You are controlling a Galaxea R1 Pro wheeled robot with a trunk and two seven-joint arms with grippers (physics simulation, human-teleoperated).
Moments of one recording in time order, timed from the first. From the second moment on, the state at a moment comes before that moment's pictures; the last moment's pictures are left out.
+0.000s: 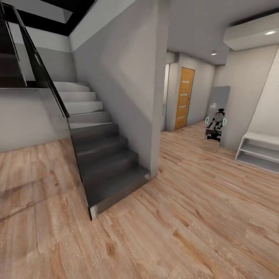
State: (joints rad) left arm -0.01 0.05 0.05 -0.46 0.02 -0.28 0.00; right arm -0.01 0.02 0.00 -0.54 0.00 -0.38 -0.02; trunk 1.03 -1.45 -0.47
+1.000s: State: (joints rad) left arm -0.01 0.05 0.05 -0.44 0.02 -0.28 0.00; right arm -0.01 0.03 0.00 -0.54 0.00 -0.38 -0.02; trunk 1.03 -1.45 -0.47
